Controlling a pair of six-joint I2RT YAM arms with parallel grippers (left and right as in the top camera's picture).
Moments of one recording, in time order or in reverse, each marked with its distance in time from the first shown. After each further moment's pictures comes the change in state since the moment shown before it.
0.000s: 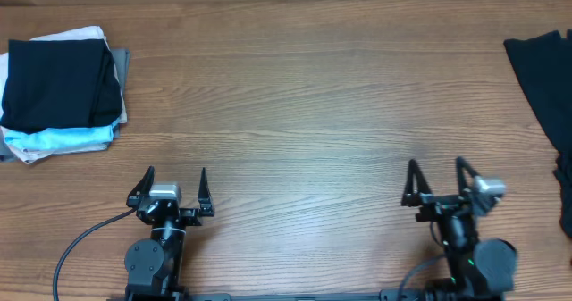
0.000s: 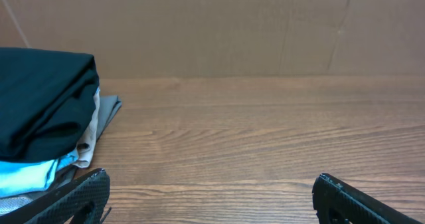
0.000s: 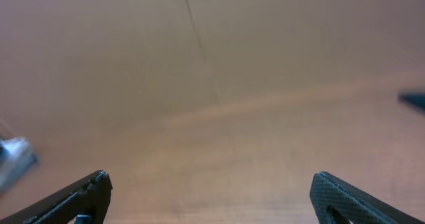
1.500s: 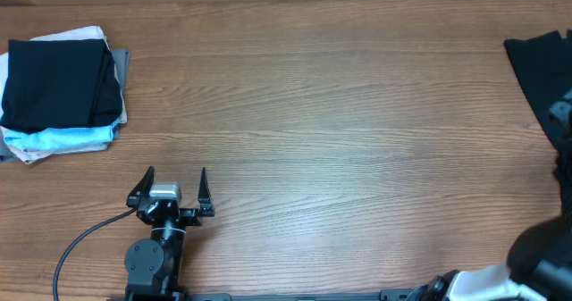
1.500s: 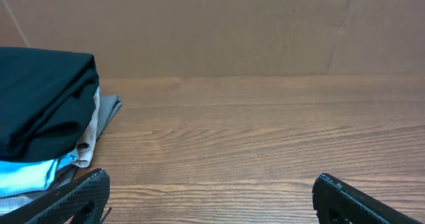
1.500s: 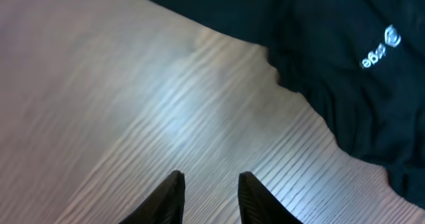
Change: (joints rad) left arm 0.000 0.000 -0.001 0.000 0.000 0.000; right arm -0.679 1.732 1.449 -0.979 0.138 -0.007
